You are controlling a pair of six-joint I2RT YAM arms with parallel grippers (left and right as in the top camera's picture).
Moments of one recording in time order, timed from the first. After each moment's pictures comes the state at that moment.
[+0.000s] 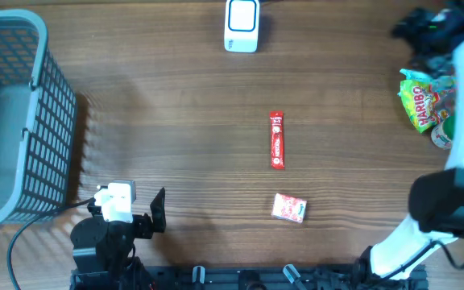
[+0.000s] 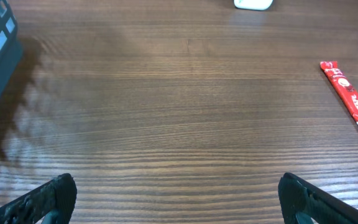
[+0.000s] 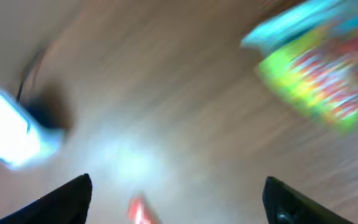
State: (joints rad) left arm 0.07 0.01 0.31 -0.83 0.19 0.00; right arm -0.12 1.90 2.03 -1.27 -0.08 0.54
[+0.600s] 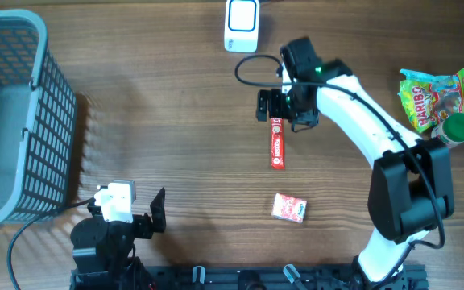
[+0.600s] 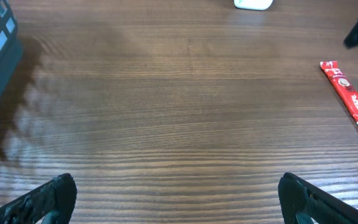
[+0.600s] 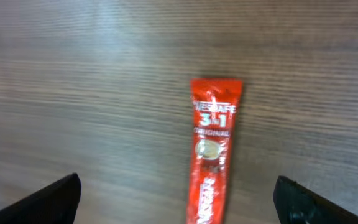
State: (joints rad) left arm 0.07 0.01 0.31 -0.83 0.19 0.00; right arm 0.36 1.91 1.40 -0.82 -0.21 0.37
